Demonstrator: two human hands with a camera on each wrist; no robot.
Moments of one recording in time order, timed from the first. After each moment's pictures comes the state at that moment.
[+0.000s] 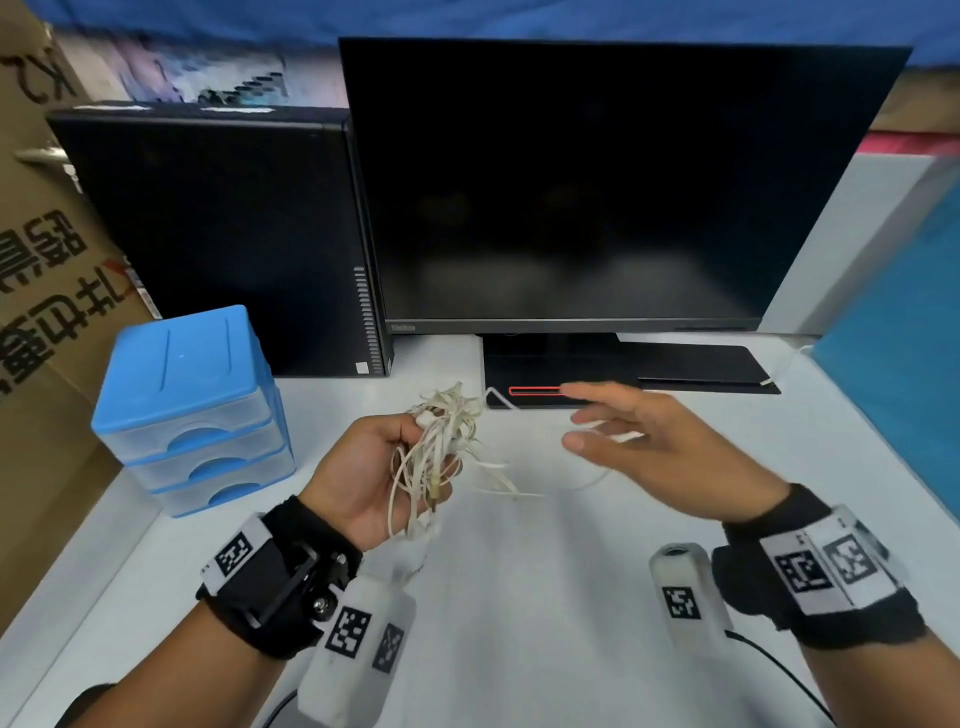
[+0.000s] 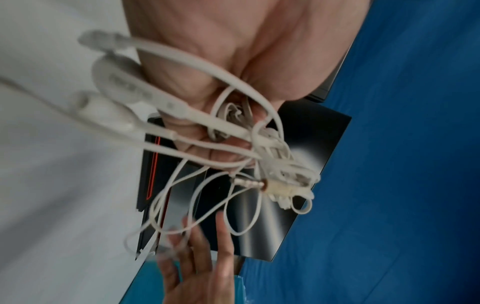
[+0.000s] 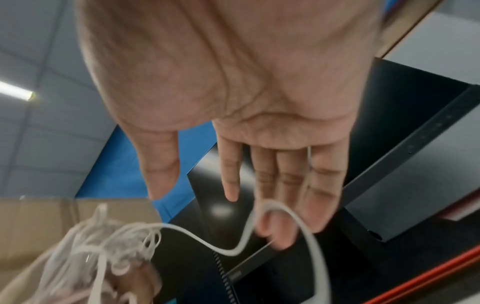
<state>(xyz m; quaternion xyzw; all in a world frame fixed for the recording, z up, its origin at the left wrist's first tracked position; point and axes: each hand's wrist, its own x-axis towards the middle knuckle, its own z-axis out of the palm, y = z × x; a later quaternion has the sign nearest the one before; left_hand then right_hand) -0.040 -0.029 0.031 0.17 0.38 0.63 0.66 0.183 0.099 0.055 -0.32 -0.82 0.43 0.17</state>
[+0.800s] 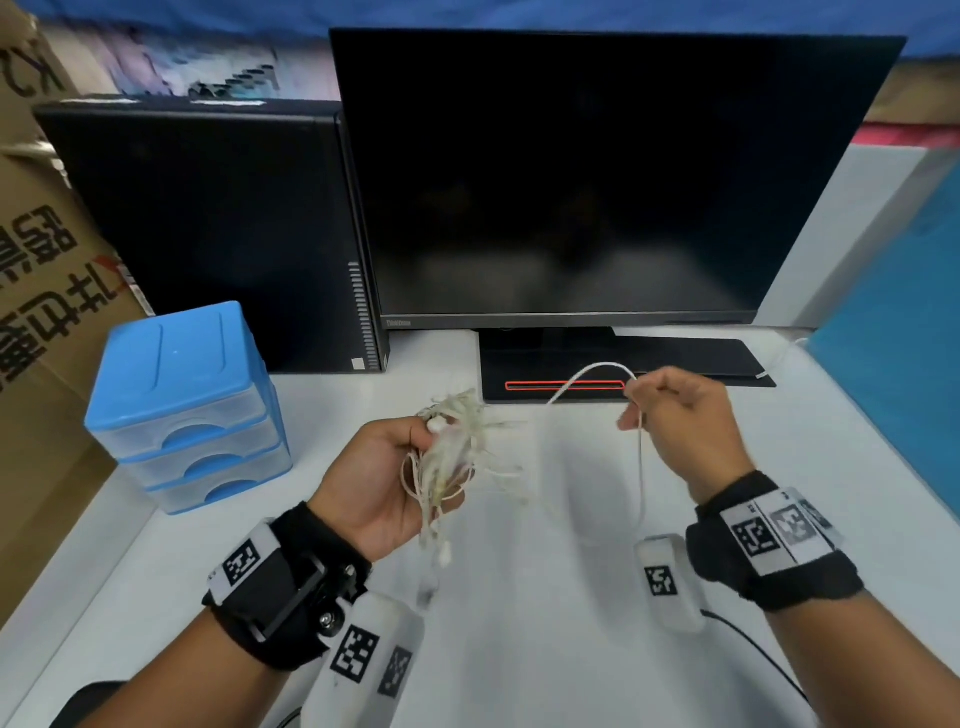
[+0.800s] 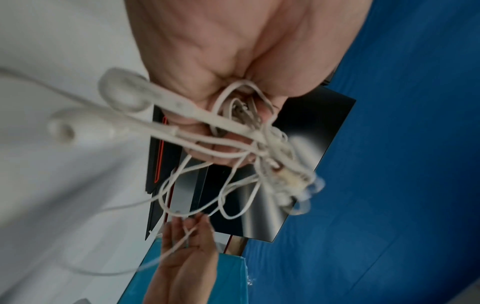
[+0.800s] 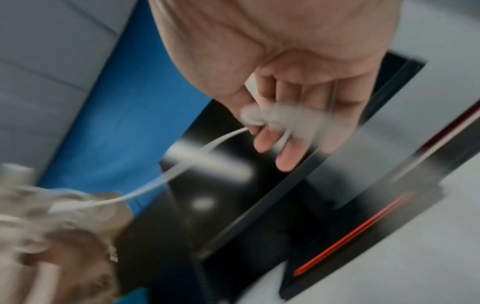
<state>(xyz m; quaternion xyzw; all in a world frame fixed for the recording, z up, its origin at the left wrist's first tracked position) -0.025 -0.032 0.032 0.15 0.40 0.63 0.65 0.179 0.134 0.020 -0.48 -0.67 0.42 0.39</state>
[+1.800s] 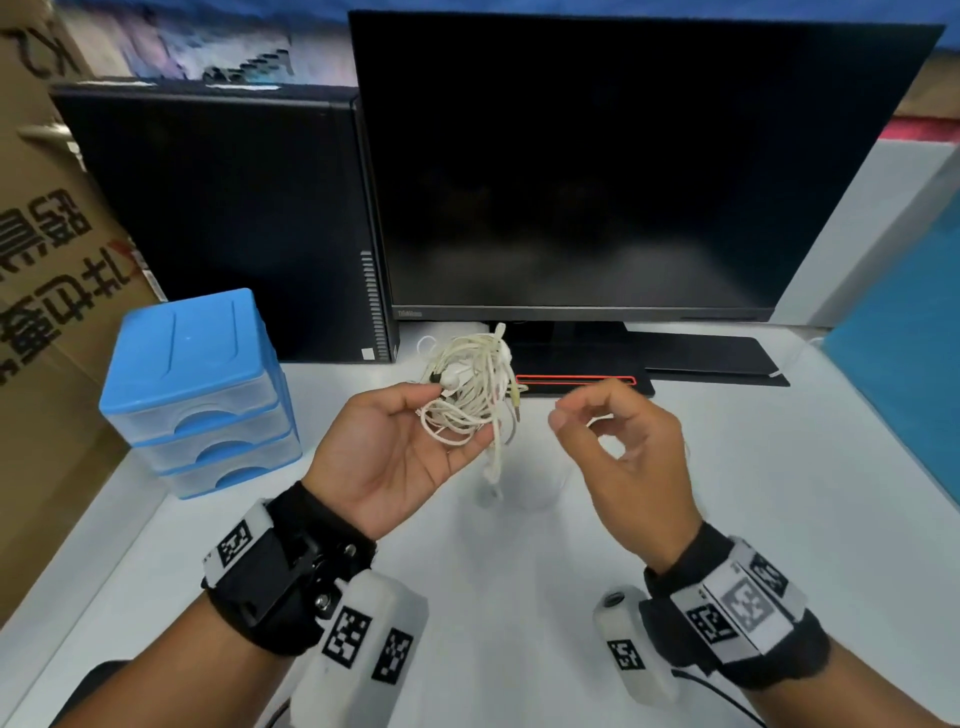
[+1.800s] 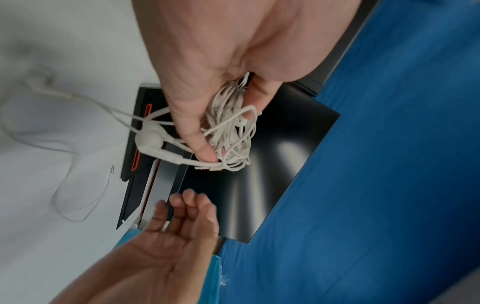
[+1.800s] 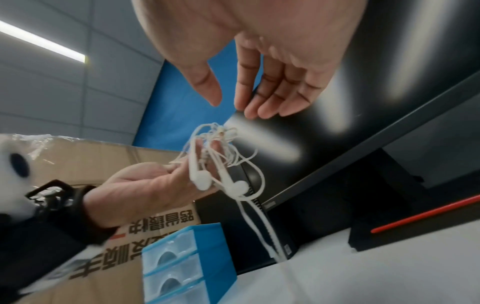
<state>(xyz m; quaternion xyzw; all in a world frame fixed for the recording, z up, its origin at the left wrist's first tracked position) -0.034 -0.032 0.044 0.09 0.31 0.68 0.66 0.148 0.062 0.015 -0.26 -0.74 0.40 0.47</state>
